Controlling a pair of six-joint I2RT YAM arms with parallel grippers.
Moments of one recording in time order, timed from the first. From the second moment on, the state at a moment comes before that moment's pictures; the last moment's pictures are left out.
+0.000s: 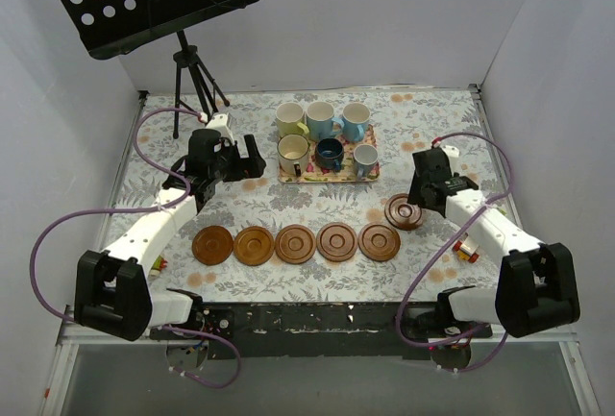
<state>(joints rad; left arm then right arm) -0.28 1.28 0.89 -0.16 0.09 -0.36 0.29 1.30 0.78 -0.51 0.42 0.45</state>
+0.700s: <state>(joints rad) -0.28 1.27 0.89 -0.16 0.09 -0.36 0.47 1.55 0.90 -0.40 0.28 0.38</state>
